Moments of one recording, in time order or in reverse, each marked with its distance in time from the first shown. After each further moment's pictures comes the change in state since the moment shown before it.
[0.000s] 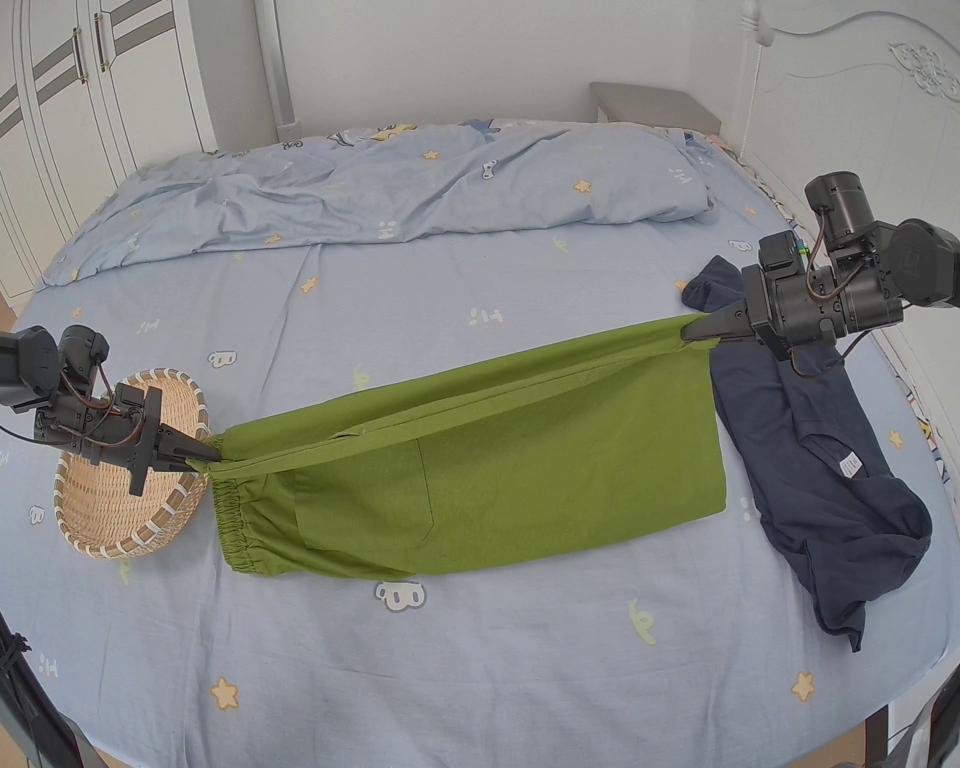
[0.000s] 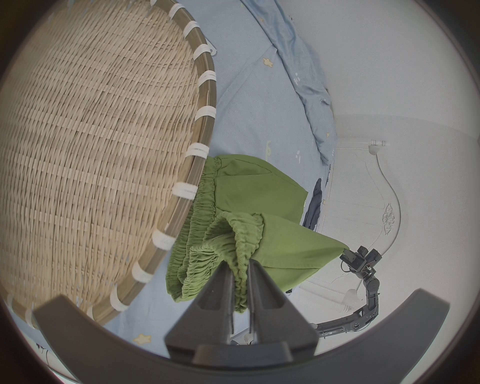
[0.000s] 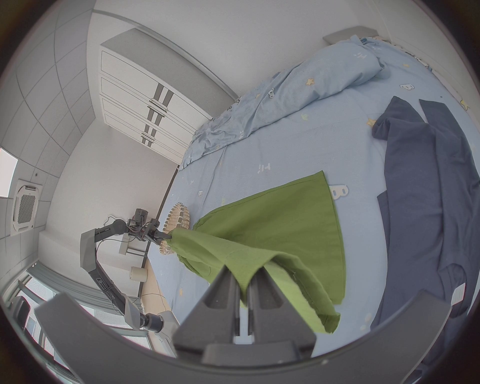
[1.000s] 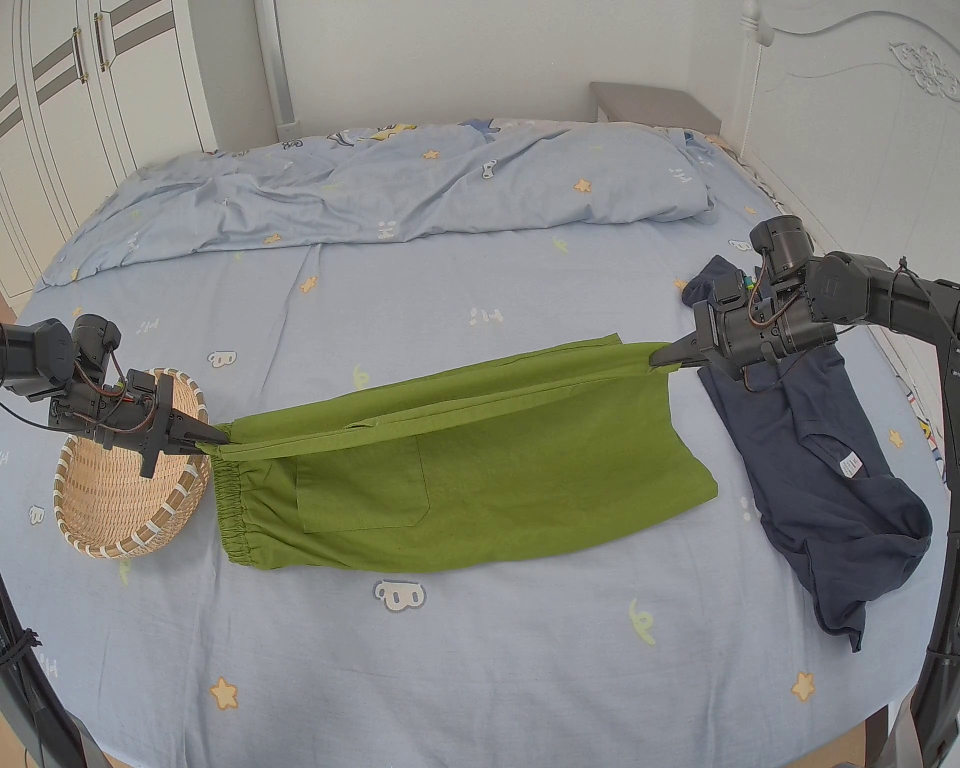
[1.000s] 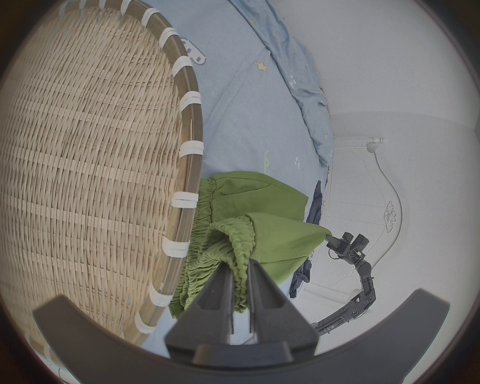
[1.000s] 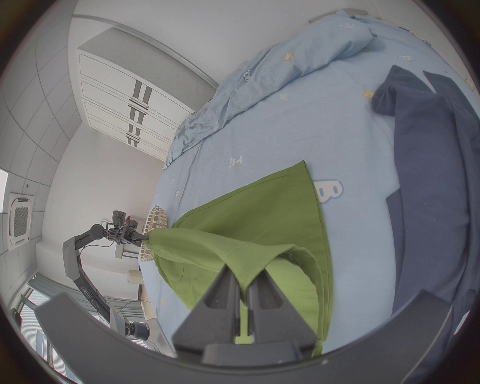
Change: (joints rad) left arm -0.014 0.086 -0.124 -0.011 0.001 0.003; right arm -0.026 0.307 -0.259 0.031 0.000 -0.009
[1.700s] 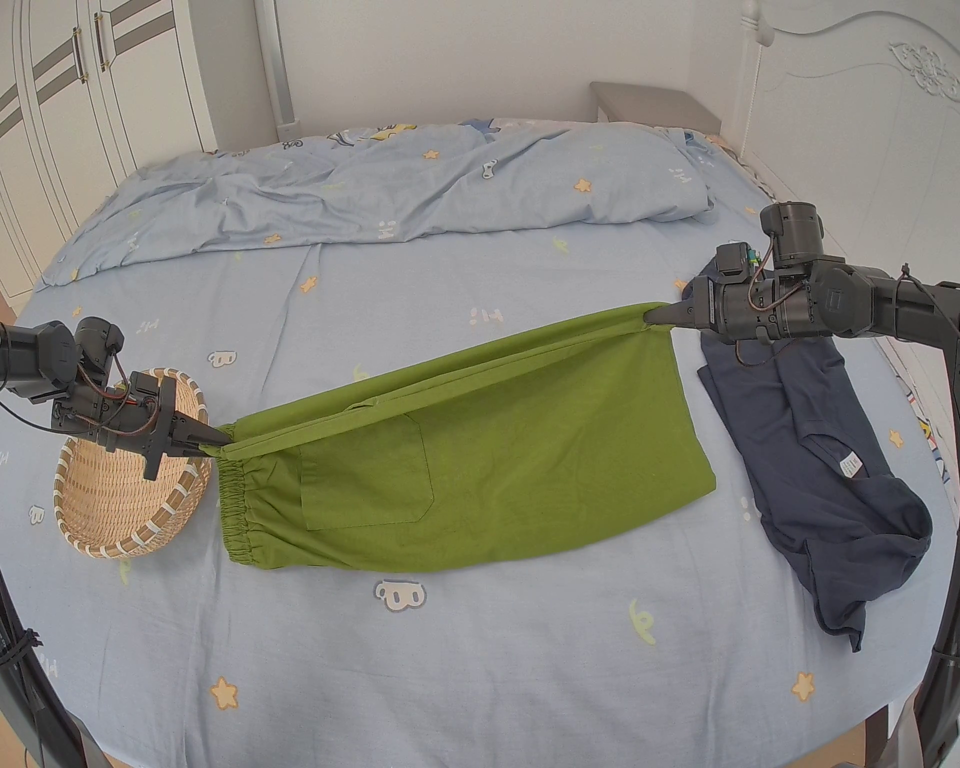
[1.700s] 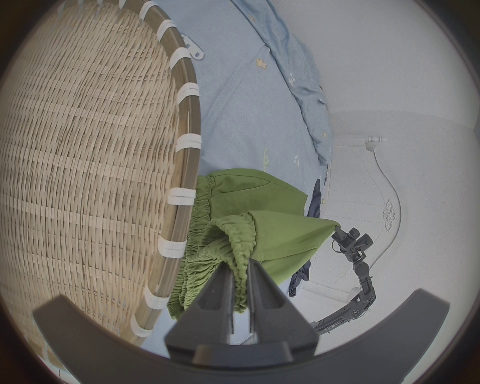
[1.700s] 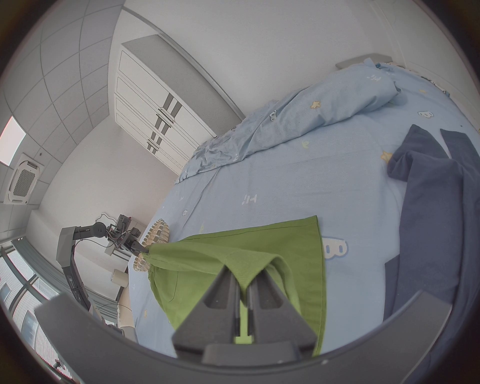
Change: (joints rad) left arm -0.004 0.006 0.008 -0.001 -0.003 0.010; right arm -0.004 -0.042 0.124 -0.352 -0.002 -0.020
